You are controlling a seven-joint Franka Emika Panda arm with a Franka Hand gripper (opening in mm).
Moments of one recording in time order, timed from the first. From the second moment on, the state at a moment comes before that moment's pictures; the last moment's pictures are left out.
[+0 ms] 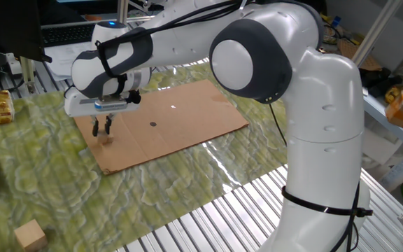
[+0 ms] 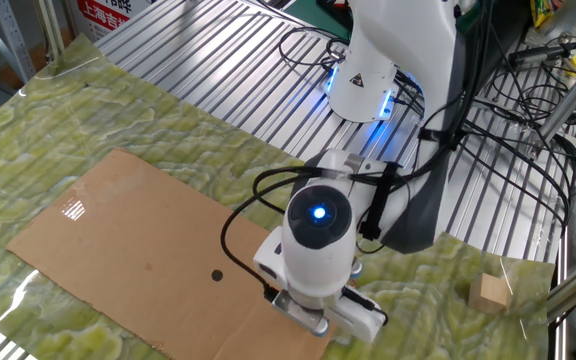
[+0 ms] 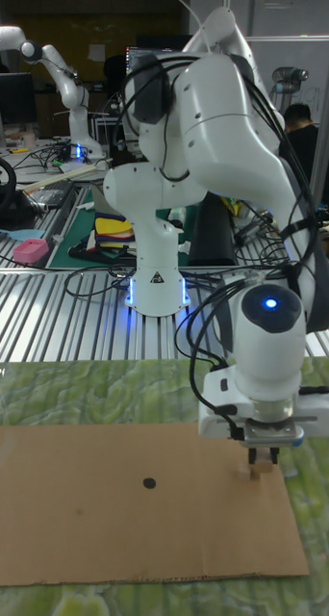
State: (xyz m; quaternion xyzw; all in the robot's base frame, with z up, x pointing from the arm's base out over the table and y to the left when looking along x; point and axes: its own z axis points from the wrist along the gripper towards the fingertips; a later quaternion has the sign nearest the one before) arm 0.588 0.172 0.096 -0.02 -1.00 -0.06 0.05
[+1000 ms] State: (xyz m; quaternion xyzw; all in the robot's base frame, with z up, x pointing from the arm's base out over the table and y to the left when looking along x) arm 0.596 0.165 0.100 0.00 -1.00 -0.01 0.06
